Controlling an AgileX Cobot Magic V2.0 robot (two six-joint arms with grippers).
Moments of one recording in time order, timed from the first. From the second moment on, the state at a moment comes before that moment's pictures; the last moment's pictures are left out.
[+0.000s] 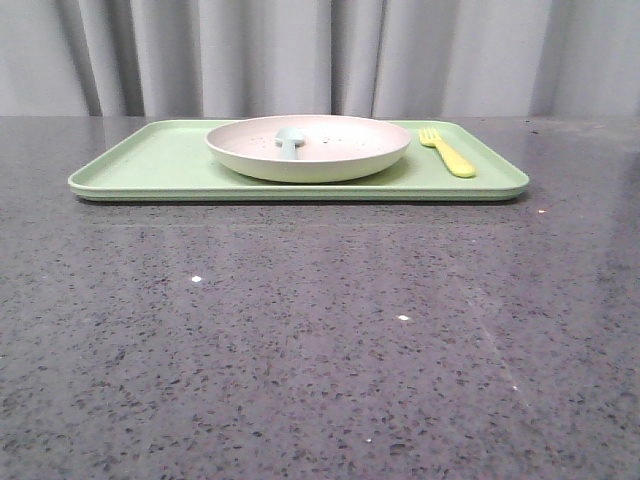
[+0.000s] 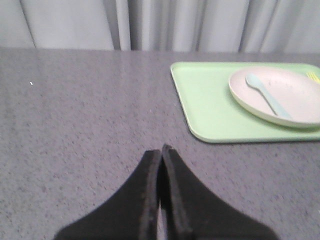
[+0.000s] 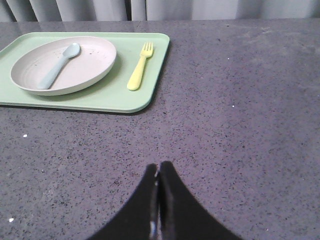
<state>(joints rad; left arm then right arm) -0.08 0.21 -0.49 -0.04 0.57 -0.10 0.36 0.24 -0.51 -0.16 0.67 0.33</state>
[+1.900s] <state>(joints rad) 0.03 0.00 0.00 -0.04 0.11 -0.10 0.36 0.24 -0.51 -0.16 0.67 0.33</state>
